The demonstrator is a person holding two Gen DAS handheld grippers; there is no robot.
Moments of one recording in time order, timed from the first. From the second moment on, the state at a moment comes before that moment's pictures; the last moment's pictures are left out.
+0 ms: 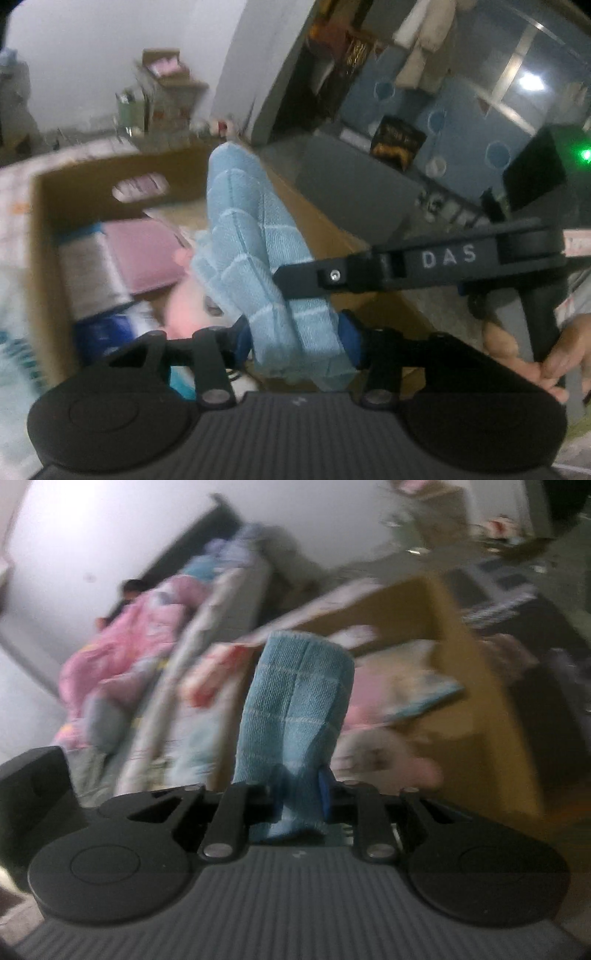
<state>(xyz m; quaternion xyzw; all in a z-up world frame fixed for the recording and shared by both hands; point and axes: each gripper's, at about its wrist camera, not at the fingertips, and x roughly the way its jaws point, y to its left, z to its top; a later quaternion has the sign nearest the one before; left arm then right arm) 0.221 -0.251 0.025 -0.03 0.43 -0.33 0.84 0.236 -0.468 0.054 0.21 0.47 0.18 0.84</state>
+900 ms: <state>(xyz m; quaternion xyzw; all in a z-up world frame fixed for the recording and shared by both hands) 0.220 -0.207 0.033 -0.03 0.44 -0.26 0.86 0.234 -0.450 0.054 0.06 0.44 0.10 0.89</state>
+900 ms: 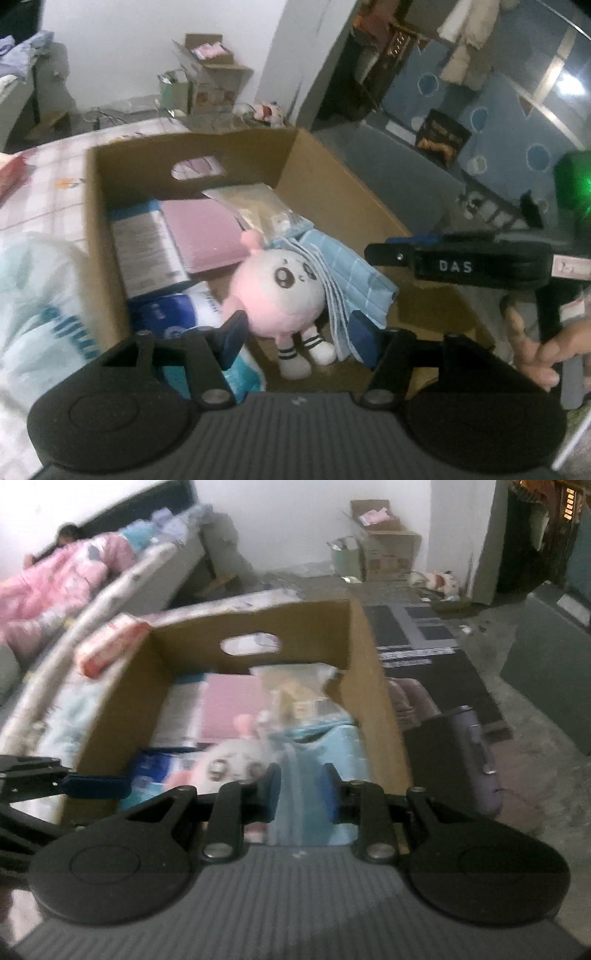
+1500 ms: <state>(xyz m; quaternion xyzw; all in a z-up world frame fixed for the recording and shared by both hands) 0.111 -0.056 0.066 -0.09 0.36 -0.11 0.92 0.159 -0.325 0.112 0.16 0.37 0.29 0.87</state>
